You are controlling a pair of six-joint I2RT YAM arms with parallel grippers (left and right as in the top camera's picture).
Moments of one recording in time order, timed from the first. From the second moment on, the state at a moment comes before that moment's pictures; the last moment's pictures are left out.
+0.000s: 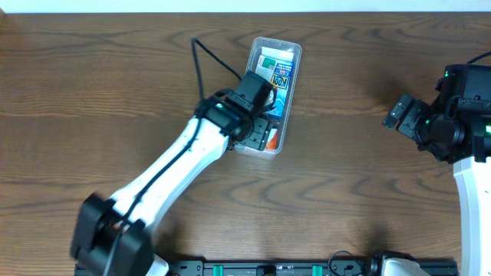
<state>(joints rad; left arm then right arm) -0.61 1.63 1.37 -0.91 -0.04 -0.22 -0.11 1.28 1.36 -1.18 0.02 0.45</state>
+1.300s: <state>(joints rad) -0.37 0.85 1.39 -1.29 -0.32 -0.26 -0.11 1.28 1.36 -1.18 0.02 0.45</state>
